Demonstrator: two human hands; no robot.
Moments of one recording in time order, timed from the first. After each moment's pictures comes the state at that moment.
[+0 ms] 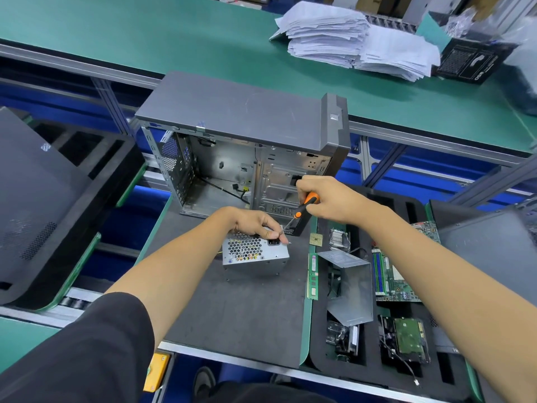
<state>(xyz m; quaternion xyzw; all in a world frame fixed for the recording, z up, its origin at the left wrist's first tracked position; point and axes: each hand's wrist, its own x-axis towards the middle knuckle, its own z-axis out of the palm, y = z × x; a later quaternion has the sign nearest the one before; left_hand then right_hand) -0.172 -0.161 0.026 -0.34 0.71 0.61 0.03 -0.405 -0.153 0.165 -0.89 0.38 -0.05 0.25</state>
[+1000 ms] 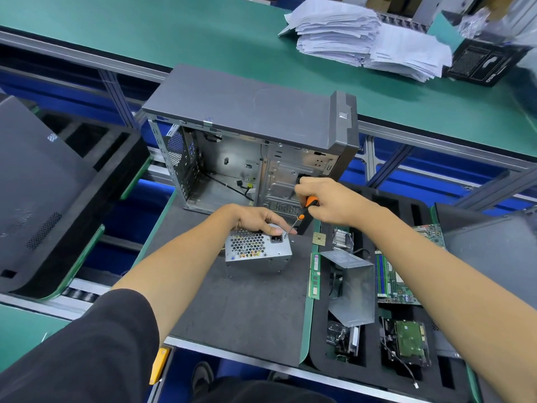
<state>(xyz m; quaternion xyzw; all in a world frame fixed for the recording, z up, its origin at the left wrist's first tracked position) -0.169 -0.158 0.028 -0.35 0.68 0.65 -0.01 -0.395 -0.150 0.163 -0.91 0.34 -0.01 0.21</state>
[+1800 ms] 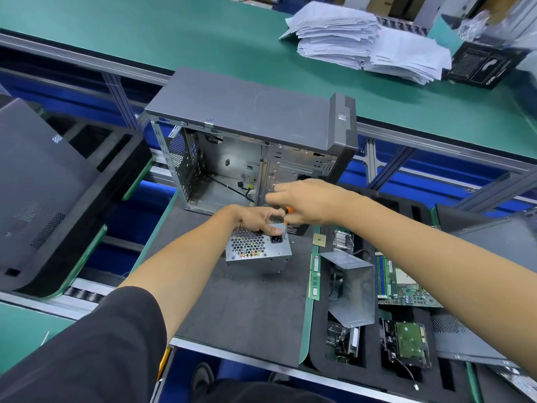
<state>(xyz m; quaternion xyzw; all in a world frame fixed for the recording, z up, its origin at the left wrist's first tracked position) -0.173 -0.154 0.029 -0.41 0.64 0.65 -0.05 -0.352 -0.141 0.181 -0.97 0.22 0.11 0.03</state>
